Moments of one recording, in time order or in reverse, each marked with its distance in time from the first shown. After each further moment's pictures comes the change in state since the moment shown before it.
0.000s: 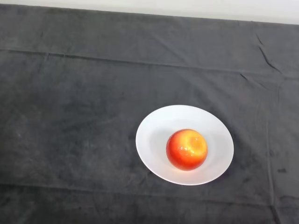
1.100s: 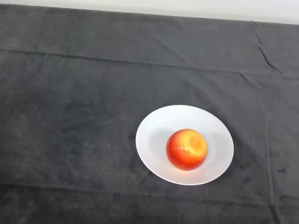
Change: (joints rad) left arm 0.000 0.000 0.034 0.000 0.031 0.000 -0.020; right arm 0.000 0.000 0.000 0.000 0.000 0.000 0.000
